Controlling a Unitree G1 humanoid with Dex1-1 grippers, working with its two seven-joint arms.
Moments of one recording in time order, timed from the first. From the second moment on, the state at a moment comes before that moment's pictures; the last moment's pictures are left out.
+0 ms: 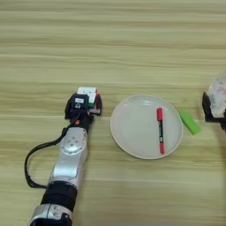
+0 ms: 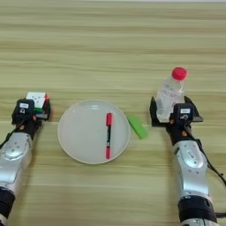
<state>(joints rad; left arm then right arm) -0.18 -0.01 0.01 0.42 0.04 -0.15 0.04 -0.13 -0.22 -0.21 0.43 0.15 -0.38 0.21</state>
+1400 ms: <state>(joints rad) -0.03 -0.02 -0.19 -0.02 -0.01 -0.06 -0.20 -0.12 -0.20 -0.19 0.41 0.14 -0.38 0.18</state>
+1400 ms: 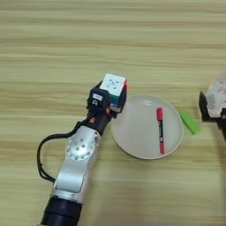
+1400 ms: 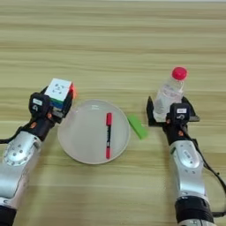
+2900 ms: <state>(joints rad) -0.02 -0.02 -0.33 0.17 0.07 -0.11 -0.27 -0.12 -0.20 -0.19 0.40 0.13 -0.38 0.18</state>
